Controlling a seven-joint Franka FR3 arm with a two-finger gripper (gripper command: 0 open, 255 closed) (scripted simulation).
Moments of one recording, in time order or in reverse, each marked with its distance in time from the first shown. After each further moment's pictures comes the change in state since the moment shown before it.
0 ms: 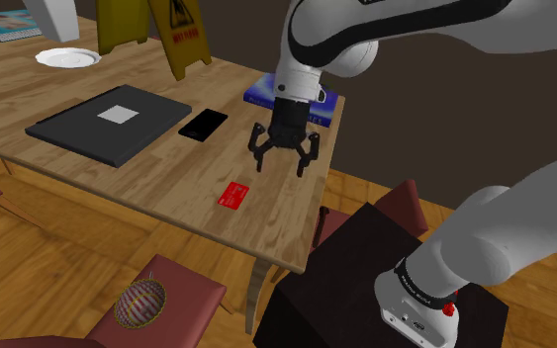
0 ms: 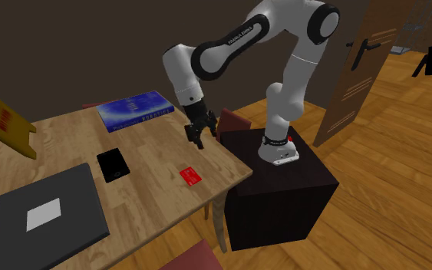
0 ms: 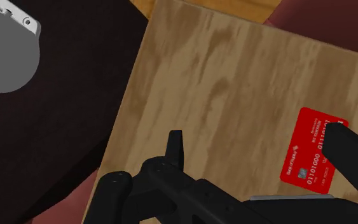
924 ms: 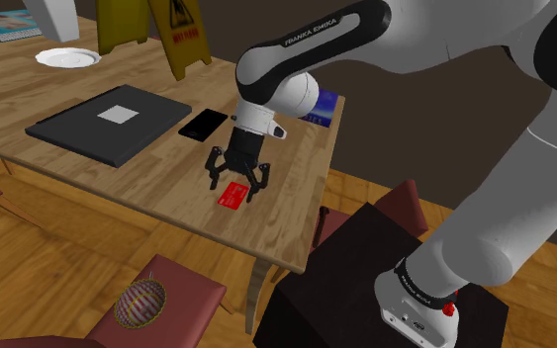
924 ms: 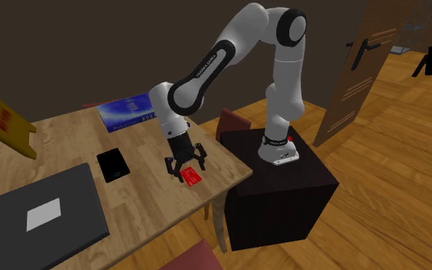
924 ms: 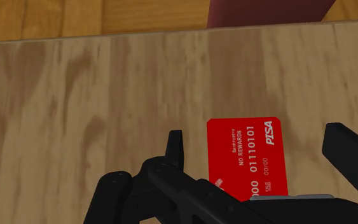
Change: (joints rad) arm 0.030 0.358 0.055 0.102 0.183 0.286 0.235
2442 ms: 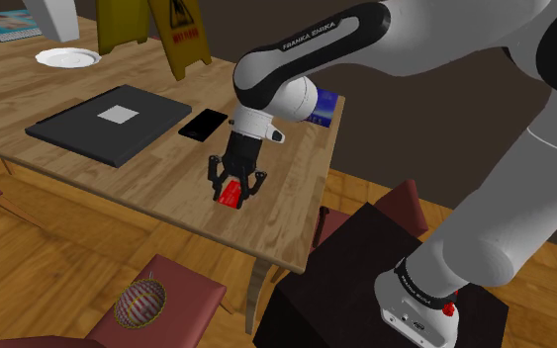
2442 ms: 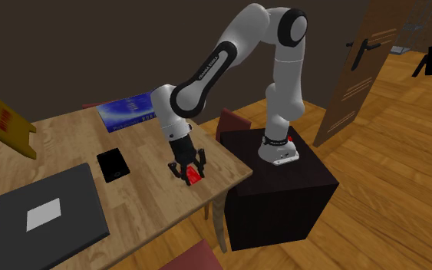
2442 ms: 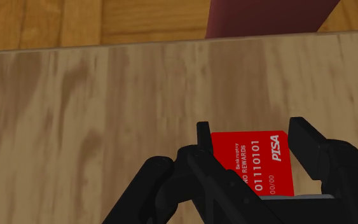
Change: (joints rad) arm 0.014 0.000 0.011 -0.013 0.013 0.023 0.008
